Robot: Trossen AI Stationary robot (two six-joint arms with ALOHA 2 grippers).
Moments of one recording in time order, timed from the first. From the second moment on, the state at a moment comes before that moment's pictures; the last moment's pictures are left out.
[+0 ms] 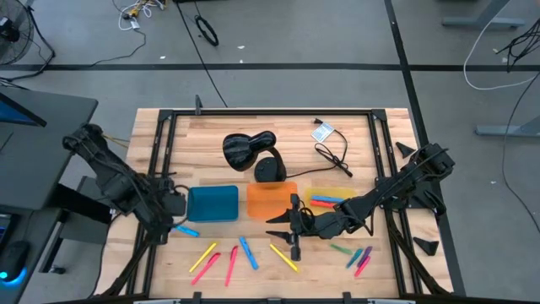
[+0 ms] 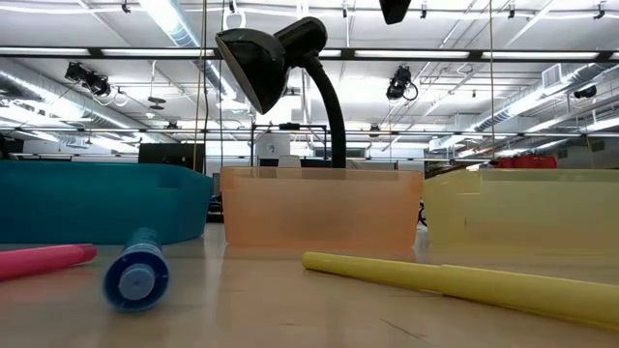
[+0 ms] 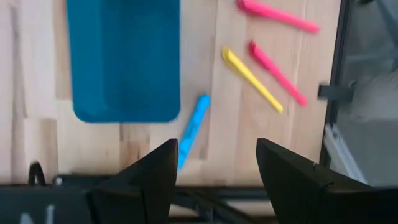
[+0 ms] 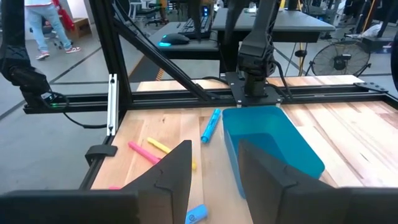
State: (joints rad) left arm -0.76 1.16 1.28 -1.41 -0.10 -0.80; right arm 0.51 1.67 1.02 0.42 0.49 0.15
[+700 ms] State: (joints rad) left arm -0.90 1.26 1.27 -1.43 -0.05 -0.72; right arm 0.51 1.67 1.02 0.43 0.49 0.15
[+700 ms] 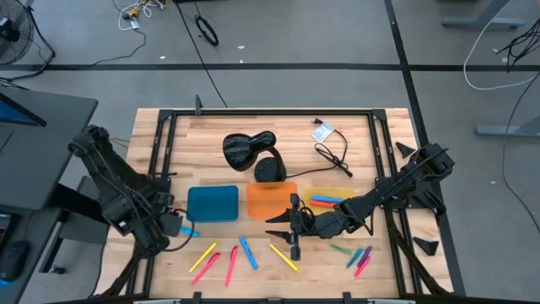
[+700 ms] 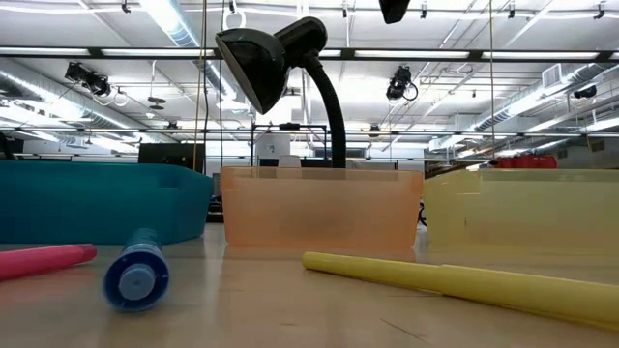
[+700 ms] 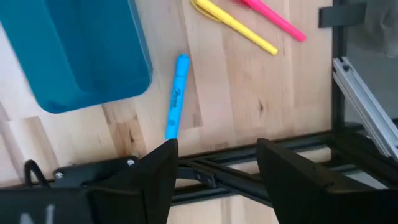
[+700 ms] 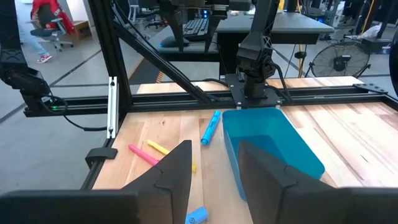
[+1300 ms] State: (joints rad) left arm -0.93 1.26 0.91 -1.28 -0.08 -0.72; right arm 0.51 1.67 1.02 0.43 0.49 0.15
